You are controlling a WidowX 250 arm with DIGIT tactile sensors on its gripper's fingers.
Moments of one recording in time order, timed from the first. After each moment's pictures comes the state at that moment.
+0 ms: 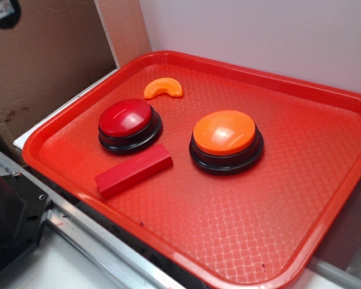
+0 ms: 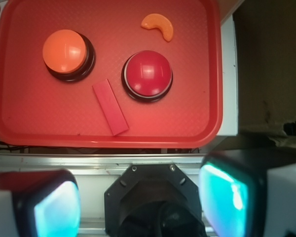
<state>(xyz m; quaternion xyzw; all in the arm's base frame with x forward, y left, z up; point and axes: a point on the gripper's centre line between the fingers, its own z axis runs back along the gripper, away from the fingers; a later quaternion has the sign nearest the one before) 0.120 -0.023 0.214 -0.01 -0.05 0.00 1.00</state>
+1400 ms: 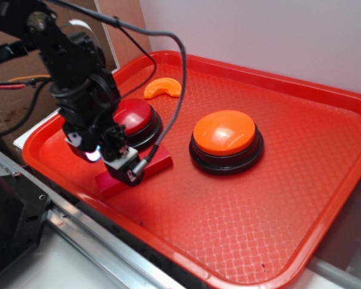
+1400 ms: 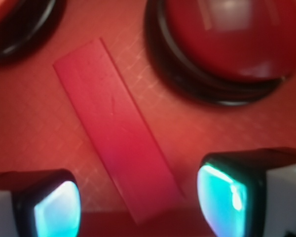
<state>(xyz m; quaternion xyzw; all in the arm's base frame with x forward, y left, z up) 0.159 -0.055 0.022 -0.05 -0.04 0.04 1.00</state>
